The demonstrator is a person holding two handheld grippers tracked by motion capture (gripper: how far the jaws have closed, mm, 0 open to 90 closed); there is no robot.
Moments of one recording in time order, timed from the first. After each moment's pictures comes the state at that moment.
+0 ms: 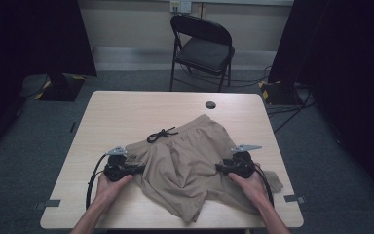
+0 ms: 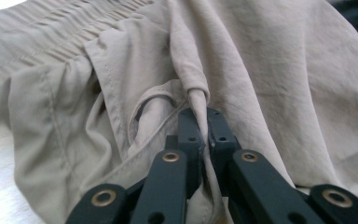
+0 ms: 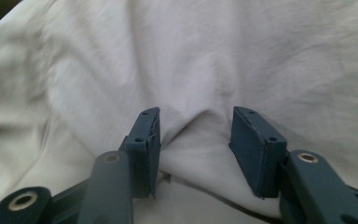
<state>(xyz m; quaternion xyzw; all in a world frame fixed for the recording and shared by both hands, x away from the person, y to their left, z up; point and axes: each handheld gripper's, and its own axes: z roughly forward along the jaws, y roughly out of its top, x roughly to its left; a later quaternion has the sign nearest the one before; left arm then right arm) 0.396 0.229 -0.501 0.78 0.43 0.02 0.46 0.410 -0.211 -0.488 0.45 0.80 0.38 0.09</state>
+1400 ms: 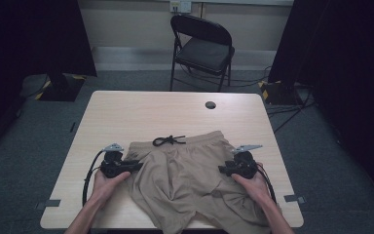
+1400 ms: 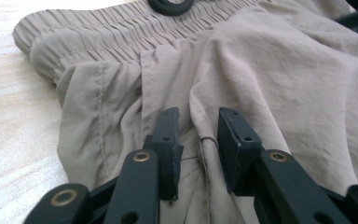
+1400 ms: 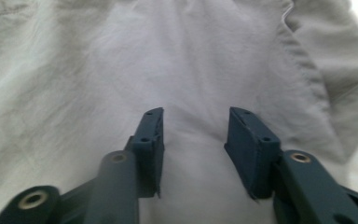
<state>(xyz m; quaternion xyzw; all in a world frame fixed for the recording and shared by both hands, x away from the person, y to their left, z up) 0.407 0.240 -0.499 0.78 0.44 0.03 0.45 0.411 -0.216 -0.481 0.44 0.82 0.35 0.09</state>
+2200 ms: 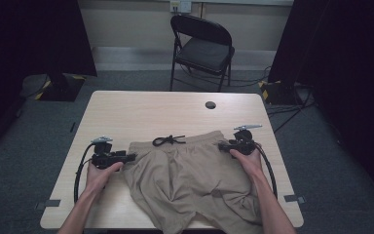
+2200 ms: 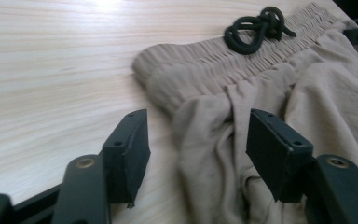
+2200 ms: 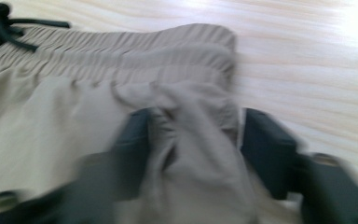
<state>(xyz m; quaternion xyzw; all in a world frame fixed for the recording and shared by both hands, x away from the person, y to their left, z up) 0.430 0.268 -0.498 0.73 0.50 0.04 0.45 0.493 -0.225 -0.488 0.49 0.78 0.37 0.11</state>
